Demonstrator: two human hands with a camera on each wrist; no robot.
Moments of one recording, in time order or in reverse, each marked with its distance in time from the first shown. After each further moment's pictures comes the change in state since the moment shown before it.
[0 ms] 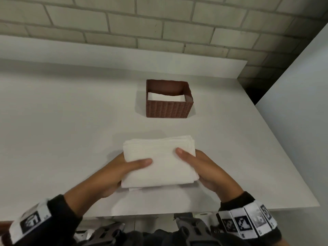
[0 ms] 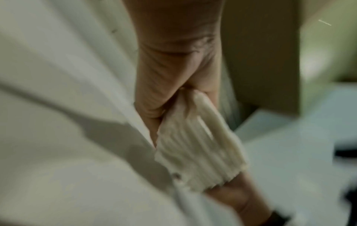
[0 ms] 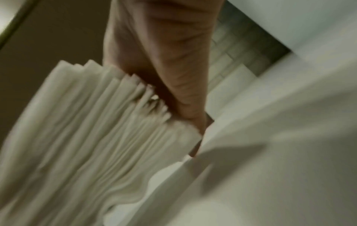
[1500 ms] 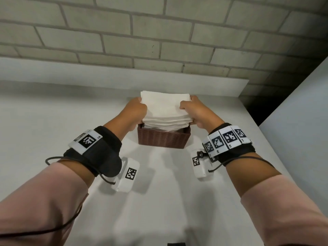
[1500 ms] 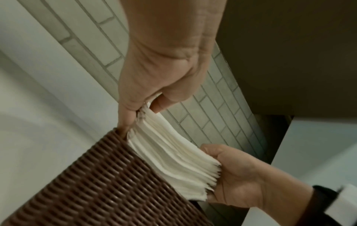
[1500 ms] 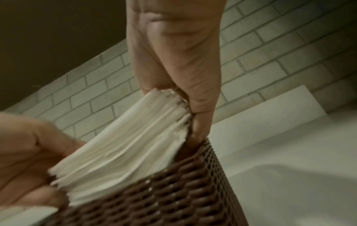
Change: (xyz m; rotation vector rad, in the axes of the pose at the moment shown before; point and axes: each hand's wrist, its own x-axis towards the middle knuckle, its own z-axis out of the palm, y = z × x) left_hand 0.184 0.156 -0.012 0.295 0.443 0.156; right_hand 0.169 -0.157 -0.056 -0.271 0.392 -0.073
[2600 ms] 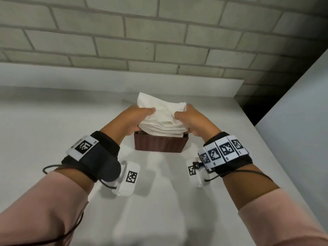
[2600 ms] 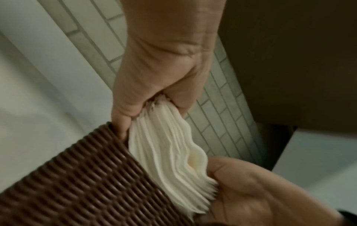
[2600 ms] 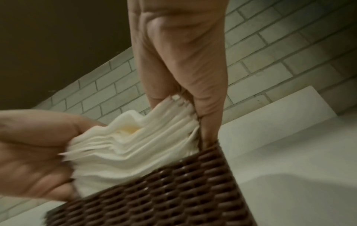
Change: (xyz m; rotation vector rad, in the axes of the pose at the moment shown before) left_hand -0.006 0.005 0.004 -0.161 -0.164 -0.118; right_hand -0.015 0.001 0.009 -0.118 0.010 0.086
